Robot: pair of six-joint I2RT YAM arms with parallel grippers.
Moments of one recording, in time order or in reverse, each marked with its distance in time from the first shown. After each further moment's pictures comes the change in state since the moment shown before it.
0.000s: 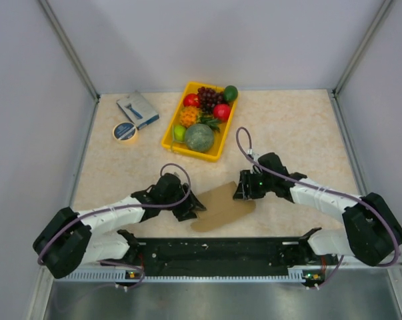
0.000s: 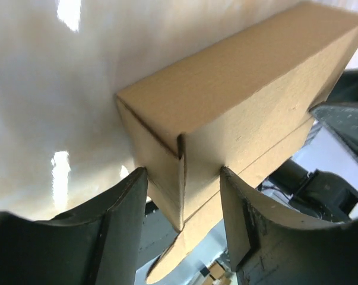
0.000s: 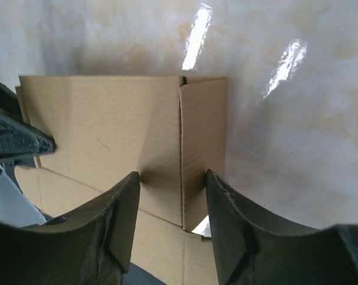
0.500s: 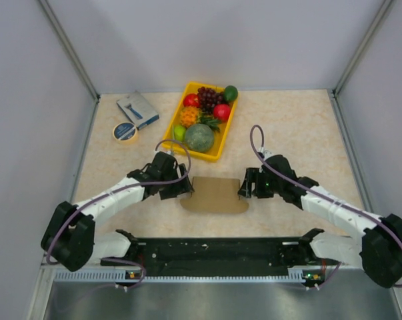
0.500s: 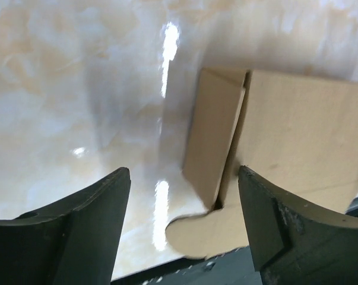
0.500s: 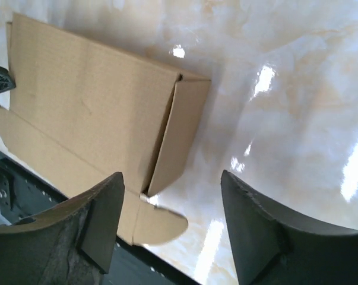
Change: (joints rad) left arm 0.213 0.163 0.309 -0.278 -0.163 0.508; right arm 0.001 -0.139 -0.050 -0.025 0.193 0.133
